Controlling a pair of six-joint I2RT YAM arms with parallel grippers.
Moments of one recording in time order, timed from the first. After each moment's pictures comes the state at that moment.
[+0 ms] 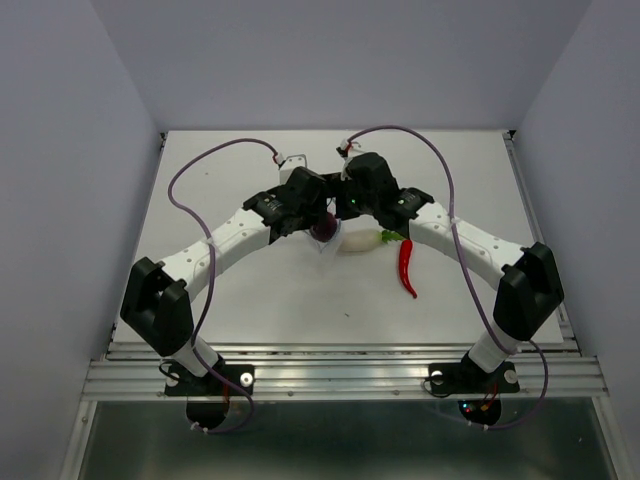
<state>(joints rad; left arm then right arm) -0.70 1.55 1.30 -0.60 -0.40 -0.65 0.71 1.65 1.39 -0.28 -0.04 0.44</state>
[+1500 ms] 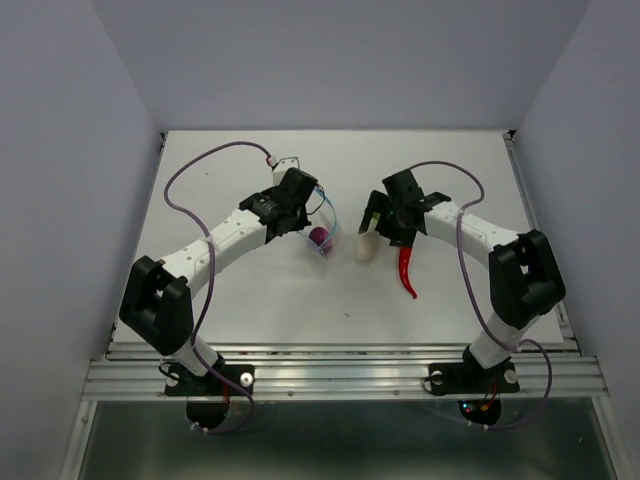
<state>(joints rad) -0.65 1.55 1.25 -0.57 -0.39 -0.63 0.45 1.68 1.19 -0.49 0.02 0.77</state>
